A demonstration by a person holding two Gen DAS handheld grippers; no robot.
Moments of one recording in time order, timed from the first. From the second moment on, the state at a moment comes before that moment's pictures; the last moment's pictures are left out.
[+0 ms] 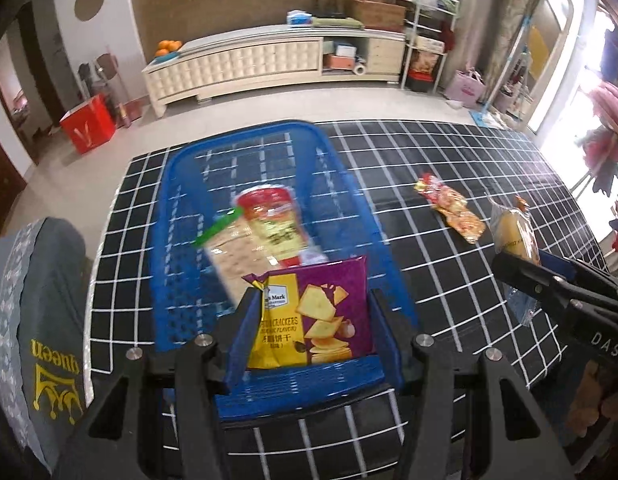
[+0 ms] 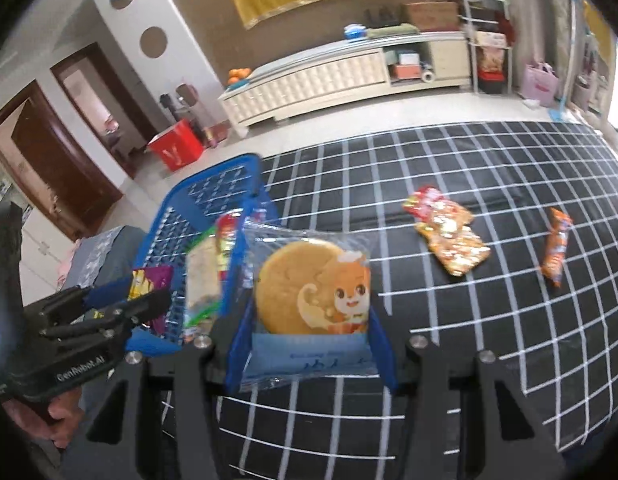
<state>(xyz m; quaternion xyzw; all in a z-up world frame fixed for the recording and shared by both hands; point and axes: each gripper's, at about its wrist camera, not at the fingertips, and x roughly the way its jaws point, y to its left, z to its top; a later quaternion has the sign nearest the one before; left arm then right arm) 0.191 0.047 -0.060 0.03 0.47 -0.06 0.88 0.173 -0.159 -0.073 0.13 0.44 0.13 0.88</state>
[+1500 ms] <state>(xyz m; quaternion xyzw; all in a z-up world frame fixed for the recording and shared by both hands) 0.195 0.111 -0.077 0.04 0.48 -0.03 0.88 0.192 -0.078 -0.070 0.07 0.45 0.18 0.87</state>
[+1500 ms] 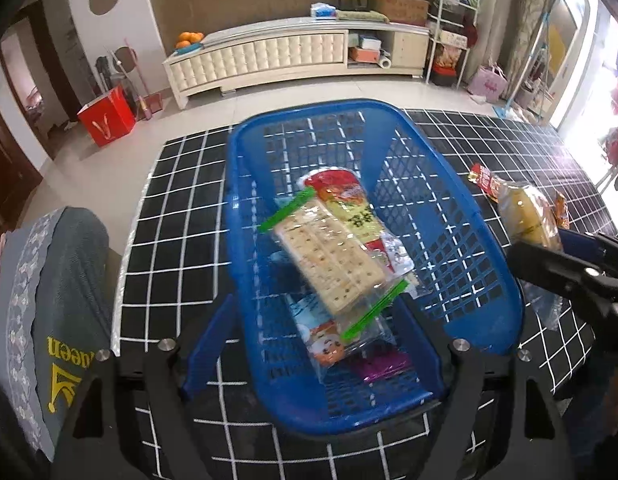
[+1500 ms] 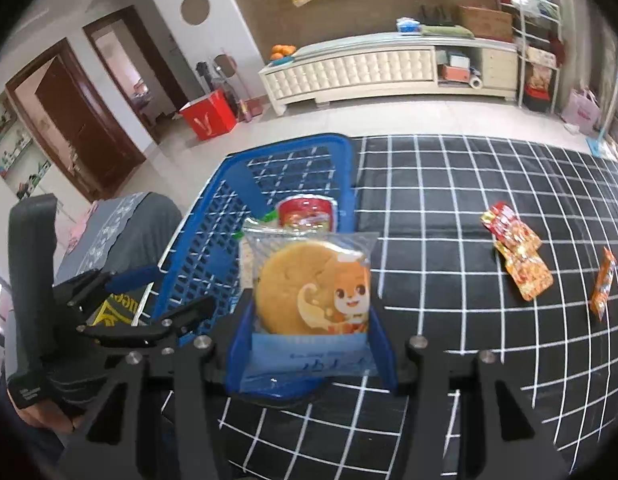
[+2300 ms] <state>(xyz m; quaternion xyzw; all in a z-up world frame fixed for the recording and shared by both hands) 0.155 0.169 -0.073 -0.02 0.46 0.01 0.89 0.198 -0.020 -0.103 0.01 0.51 0.23 0.83</state>
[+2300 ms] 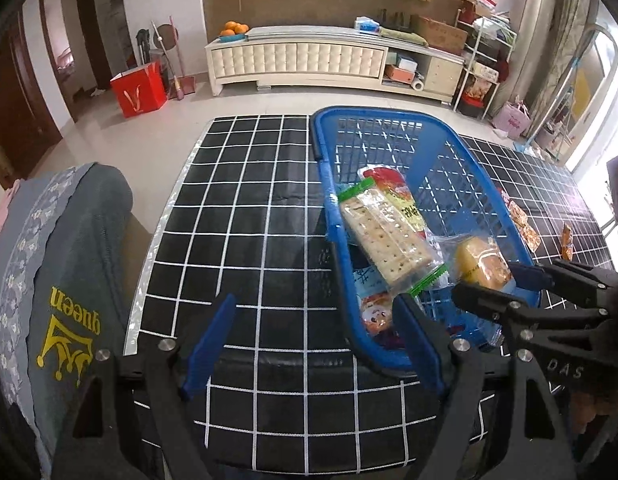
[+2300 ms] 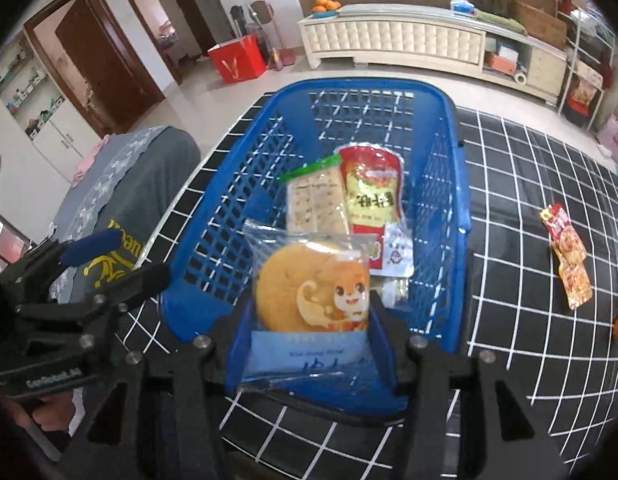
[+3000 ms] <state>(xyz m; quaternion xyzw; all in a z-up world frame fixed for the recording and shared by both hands) 0.153 0.170 -0.073 -0.03 0.47 0.02 0.88 0.208 -0.006 -0.108 0.00 0.52 0.24 0.82</state>
